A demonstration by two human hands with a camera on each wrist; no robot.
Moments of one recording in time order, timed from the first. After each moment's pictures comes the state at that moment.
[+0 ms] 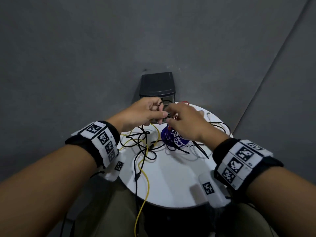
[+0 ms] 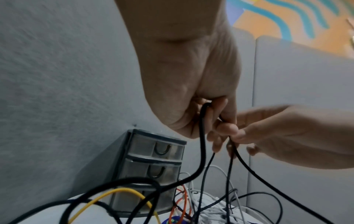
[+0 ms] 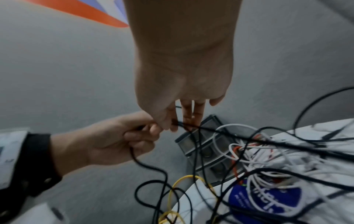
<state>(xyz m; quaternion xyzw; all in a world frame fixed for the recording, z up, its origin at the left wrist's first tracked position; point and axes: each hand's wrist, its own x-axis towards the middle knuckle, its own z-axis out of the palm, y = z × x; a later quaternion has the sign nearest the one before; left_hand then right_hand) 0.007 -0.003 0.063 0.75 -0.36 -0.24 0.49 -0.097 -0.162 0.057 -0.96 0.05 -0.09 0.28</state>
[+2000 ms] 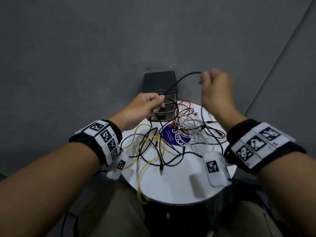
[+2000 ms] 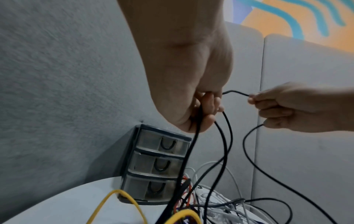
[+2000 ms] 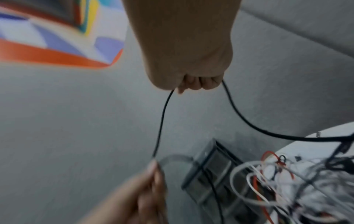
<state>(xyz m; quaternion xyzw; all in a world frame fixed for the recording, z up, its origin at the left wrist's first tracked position) 0.008 -0.001 0.054 0.73 -0.32 -0.18 0.58 -0.082 -0.204 0.098 -0.85 0.19 -0.39 0.31</state>
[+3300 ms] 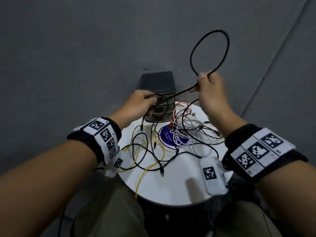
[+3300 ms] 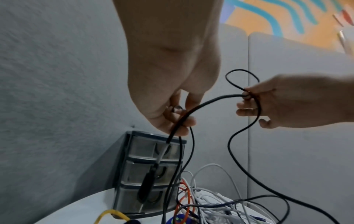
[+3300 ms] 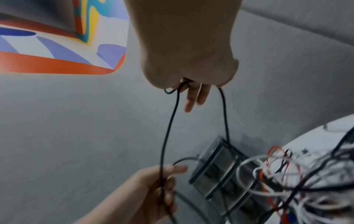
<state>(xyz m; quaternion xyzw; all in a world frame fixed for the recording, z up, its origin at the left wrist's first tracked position) 0.032 -0.011 0.050 0.79 -0.27 -0.10 0.54 -0.088 -0.187 0.095 -0.79 0.20 -0.34 0.48</state>
